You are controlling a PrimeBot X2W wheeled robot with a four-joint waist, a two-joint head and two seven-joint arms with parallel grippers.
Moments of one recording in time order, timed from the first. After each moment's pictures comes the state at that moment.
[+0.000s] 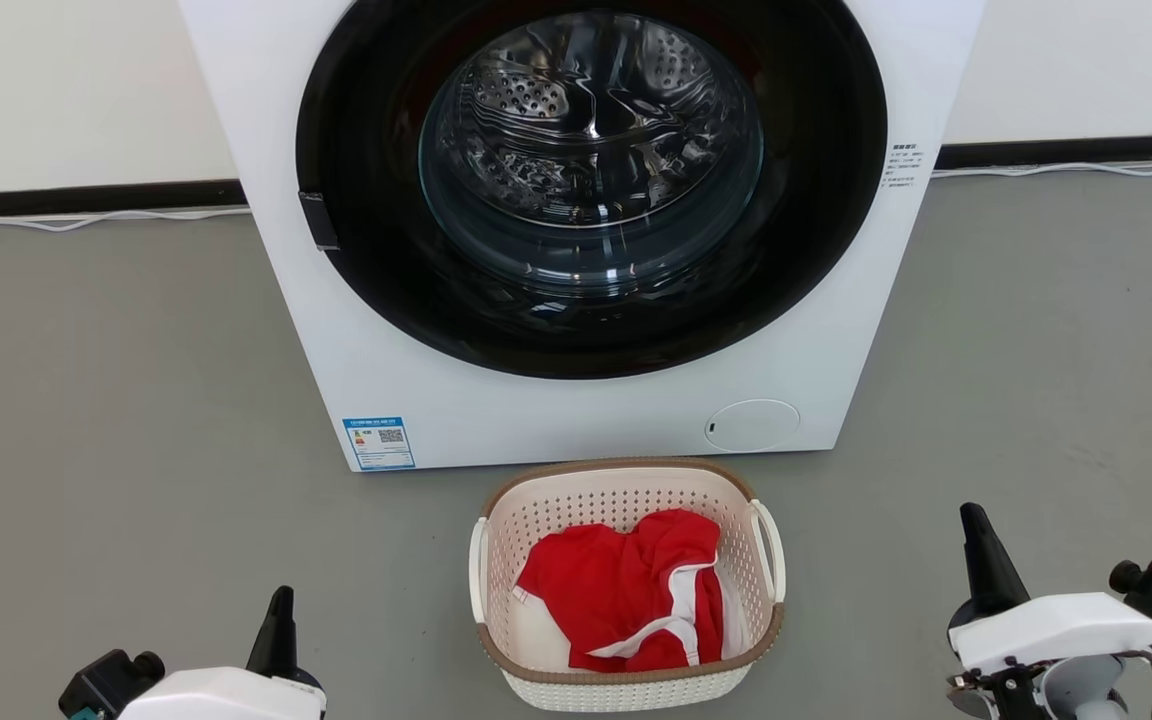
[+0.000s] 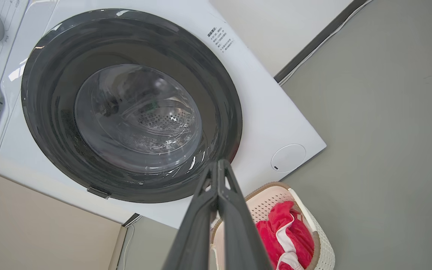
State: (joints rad) left arm -0.05 0.03 0.06 0.43 -0.94 -0.05 -0.07; right arm -0.12 -0.09 -0.05 0.43 0.84 0.12 -0.07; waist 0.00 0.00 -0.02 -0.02
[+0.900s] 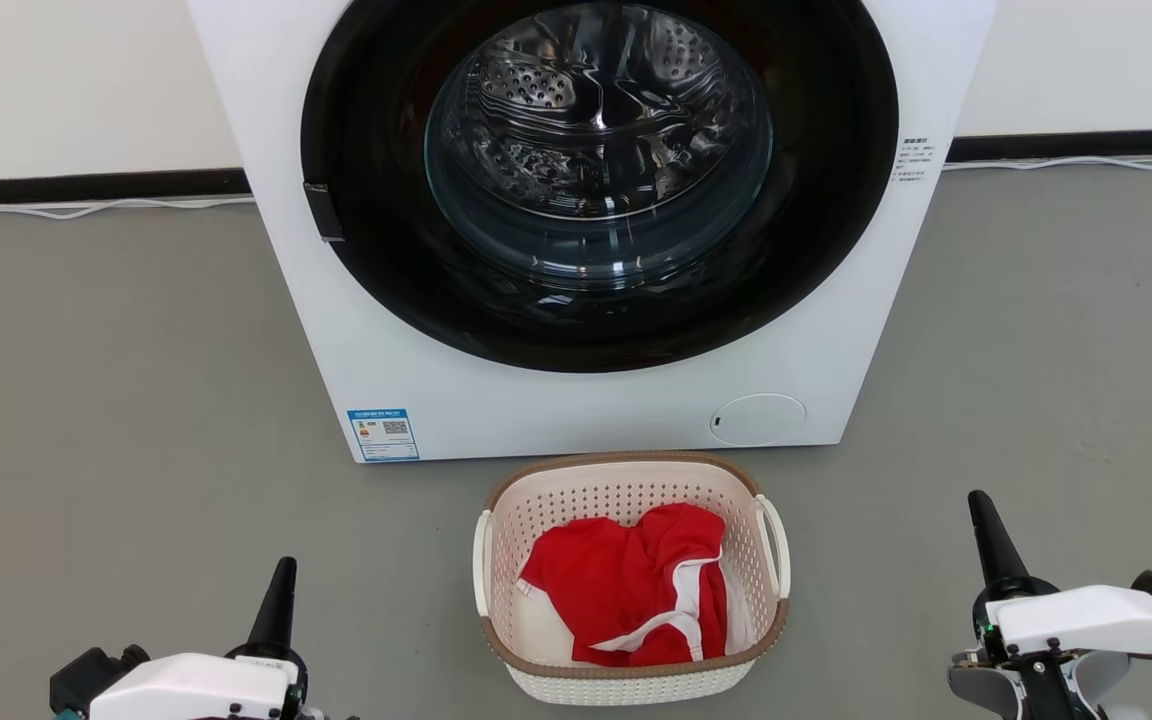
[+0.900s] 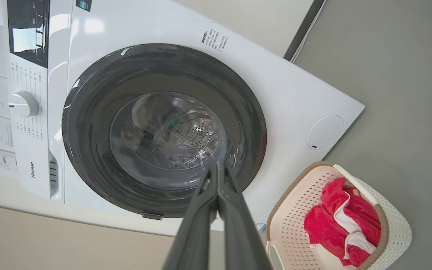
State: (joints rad) left arm -0.05 0.03 0.07 0.36 -1.24 -0.08 0.01; right arm -0.12 -0.07 -0.09 0.36 1.18 0.12 0.01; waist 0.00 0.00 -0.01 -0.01
